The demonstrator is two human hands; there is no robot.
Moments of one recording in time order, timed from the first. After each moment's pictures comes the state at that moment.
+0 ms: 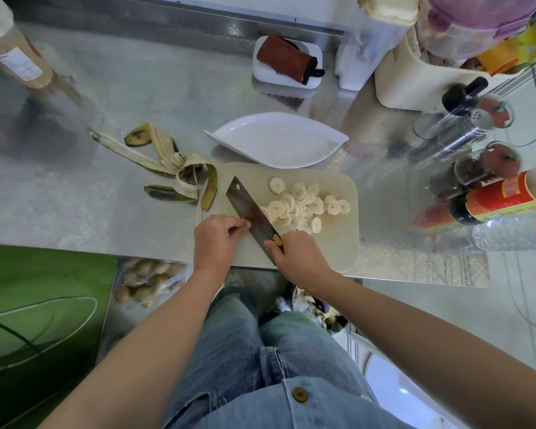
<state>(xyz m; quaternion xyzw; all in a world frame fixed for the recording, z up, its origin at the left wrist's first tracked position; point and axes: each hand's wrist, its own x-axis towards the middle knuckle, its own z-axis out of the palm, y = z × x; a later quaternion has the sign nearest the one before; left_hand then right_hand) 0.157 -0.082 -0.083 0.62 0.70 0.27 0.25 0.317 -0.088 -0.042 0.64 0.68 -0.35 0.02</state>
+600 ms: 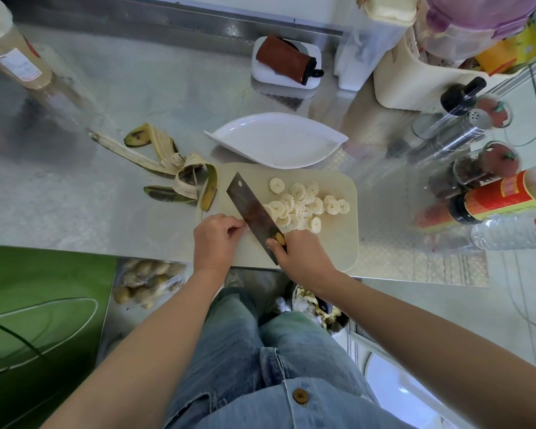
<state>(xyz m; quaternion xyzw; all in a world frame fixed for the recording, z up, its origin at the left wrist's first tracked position) 0.158 -0.082 -0.082 0.61 0.70 0.26 0.25 0.322 -0.088 -0.037 0.64 0.69 -0.35 0.02</state>
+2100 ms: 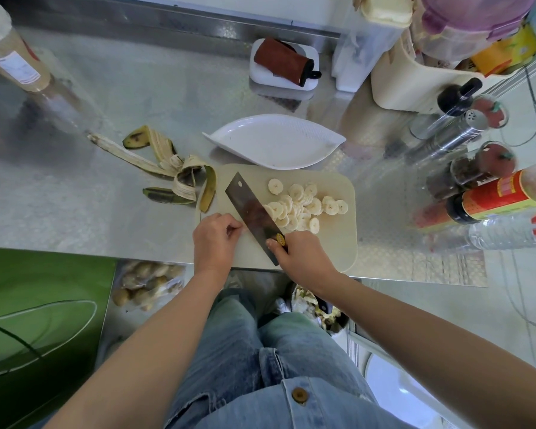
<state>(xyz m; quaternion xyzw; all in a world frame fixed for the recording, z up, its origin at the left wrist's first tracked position) 0.159 -0.082 -0.083 0.59 0.72 0.25 0.25 0.326 -0.089 -0.042 0.64 0.68 -0.36 -0.01</state>
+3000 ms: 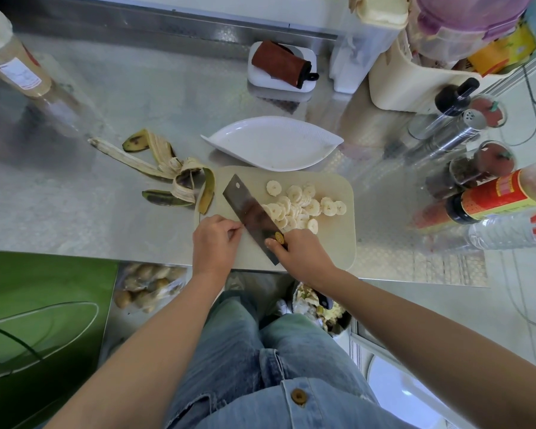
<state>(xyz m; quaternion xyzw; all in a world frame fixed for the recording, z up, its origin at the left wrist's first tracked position) 0.160 -0.083 -0.082 0.63 0.71 0.24 0.22 0.330 -0.082 -0.044 0.63 0.68 -0.37 0.00</state>
